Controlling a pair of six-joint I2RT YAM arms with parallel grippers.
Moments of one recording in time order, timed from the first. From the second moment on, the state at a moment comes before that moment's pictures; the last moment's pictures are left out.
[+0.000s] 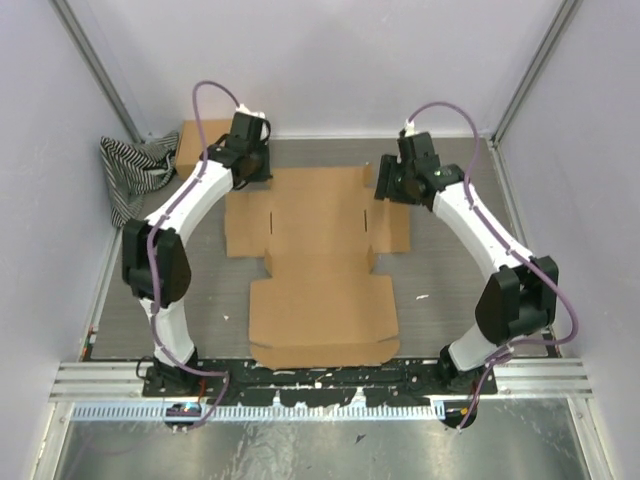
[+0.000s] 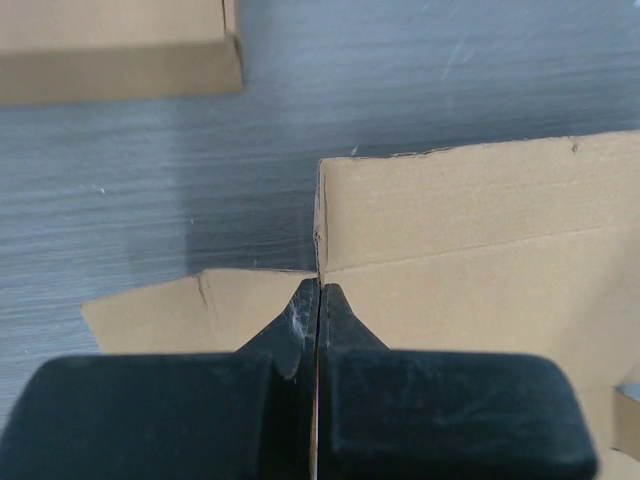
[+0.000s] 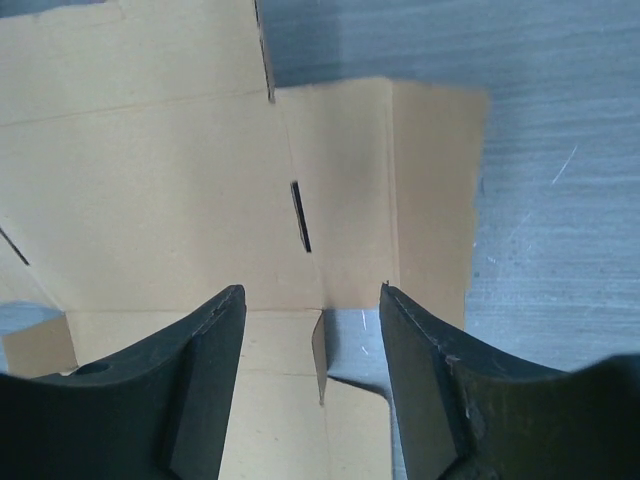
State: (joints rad) left arm -0.38 1.98 1.78 -0.65 -0.13 -0.31; right arm 0.31 1.56 1.39 -0.64 0.06 0.39
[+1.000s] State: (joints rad) left arm -0.57 1.37 0.87 0.36 -0.22 -0.06; right arm 0.29 1.59 1.54 -0.80 0.00 0.32
